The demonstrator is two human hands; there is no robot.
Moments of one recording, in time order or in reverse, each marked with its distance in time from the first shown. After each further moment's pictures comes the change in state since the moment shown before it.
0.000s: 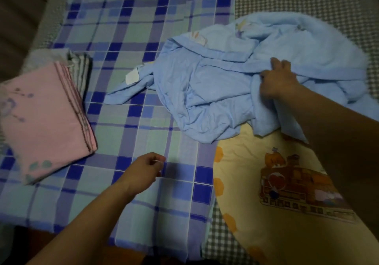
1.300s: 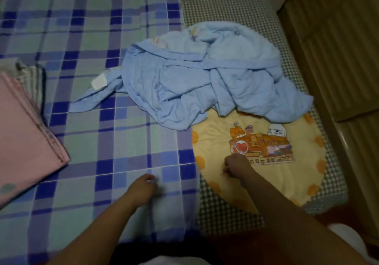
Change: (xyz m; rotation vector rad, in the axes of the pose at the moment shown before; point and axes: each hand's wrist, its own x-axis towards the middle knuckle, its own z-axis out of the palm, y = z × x) left_hand -0.030 -0.087 0.017 0.306 -0.243 0.029; right_hand -0.332 -0.097 0.058 1.034 -0.369 0.831
